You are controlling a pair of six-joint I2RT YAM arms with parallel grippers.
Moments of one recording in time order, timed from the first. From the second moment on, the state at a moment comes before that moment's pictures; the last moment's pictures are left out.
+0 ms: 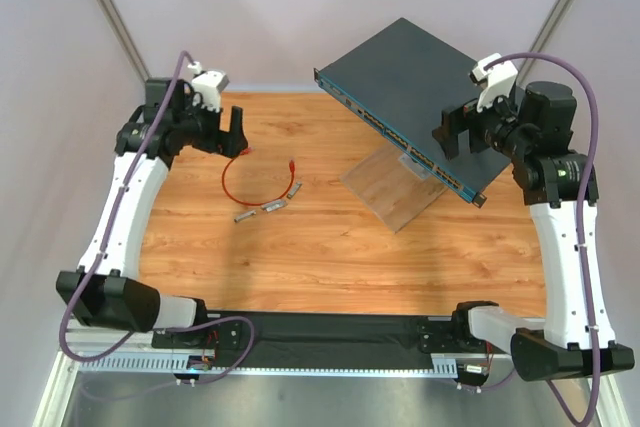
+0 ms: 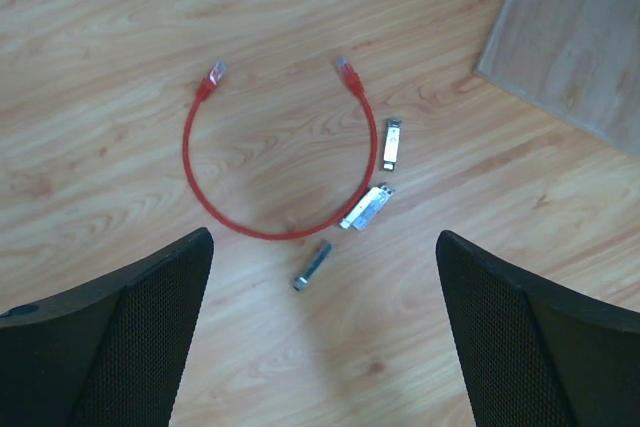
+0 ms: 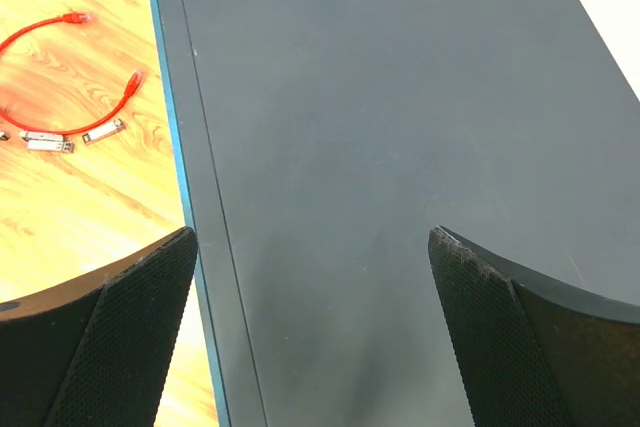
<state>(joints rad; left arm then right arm) -0.08 1.34 1.48 -0.82 0.34 0.10 0.06 1.14 1.57 -0.81 -0.36 -0.25</state>
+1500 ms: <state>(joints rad) -0.45 2.38 2.05 -1.10 0.25 0.21 0.06 1.25 1.62 -0.89 -0.27 -0.30</state>
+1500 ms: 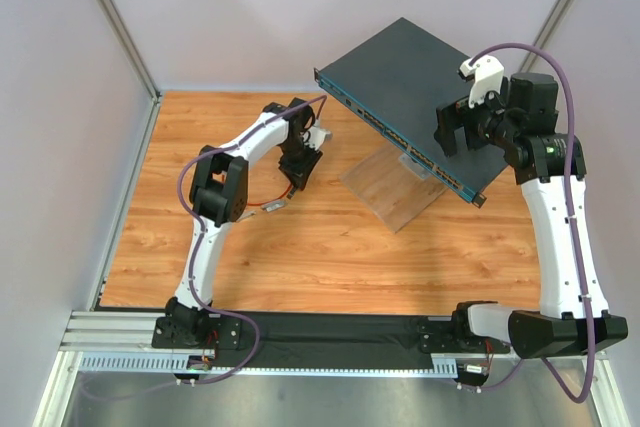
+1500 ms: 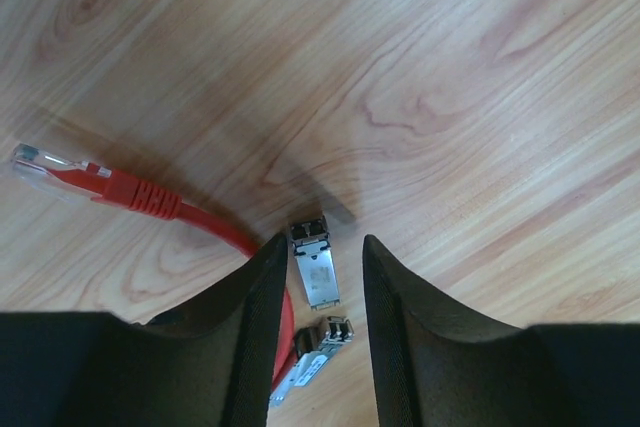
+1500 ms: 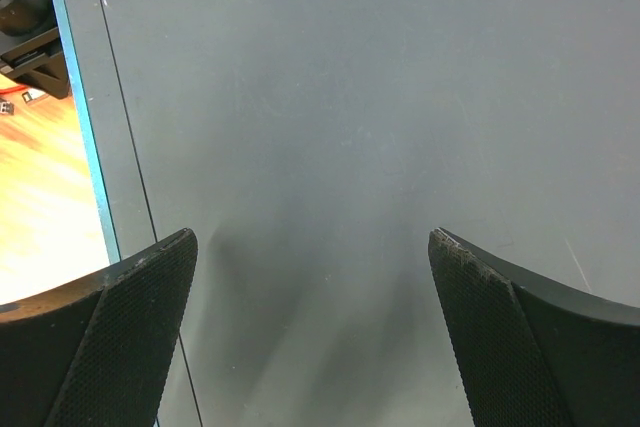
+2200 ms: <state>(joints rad) -0.45 1.95 1.85 -1.11 0.27 0.09 0.06 1.24 1.70 -0.84 -0.37 -0.24</state>
